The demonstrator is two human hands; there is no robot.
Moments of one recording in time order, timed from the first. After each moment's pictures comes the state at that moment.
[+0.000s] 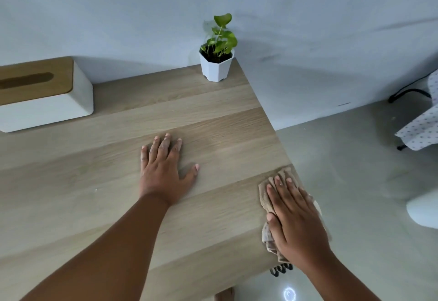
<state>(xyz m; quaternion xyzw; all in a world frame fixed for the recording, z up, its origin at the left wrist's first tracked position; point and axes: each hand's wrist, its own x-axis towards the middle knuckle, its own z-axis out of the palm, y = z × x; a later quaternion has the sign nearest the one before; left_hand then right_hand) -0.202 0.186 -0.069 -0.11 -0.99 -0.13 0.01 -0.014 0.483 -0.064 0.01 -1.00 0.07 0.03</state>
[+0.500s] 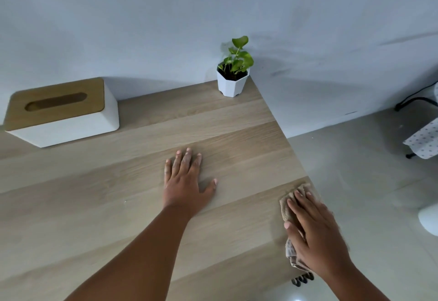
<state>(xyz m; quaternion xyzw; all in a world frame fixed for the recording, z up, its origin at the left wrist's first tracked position) -0.204 0.174 -0.067 -0.14 -0.98 -0.15 -0.02 -0.017 0.470 -0.047 -0.07 -0.99 0.15 0.03</state>
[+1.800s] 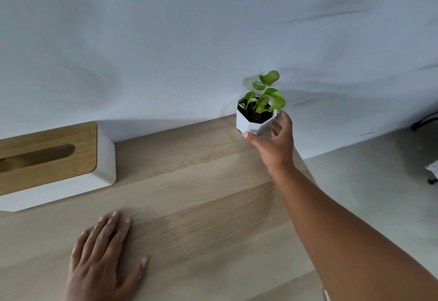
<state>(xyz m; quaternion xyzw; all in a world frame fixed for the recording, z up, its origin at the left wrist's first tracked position) -0.250 0.002 -0.059 -0.13 -0.98 -0.12 0.02 -0.411 0.424 -0.055 -0.21 -0.75 0.60 0.18</state>
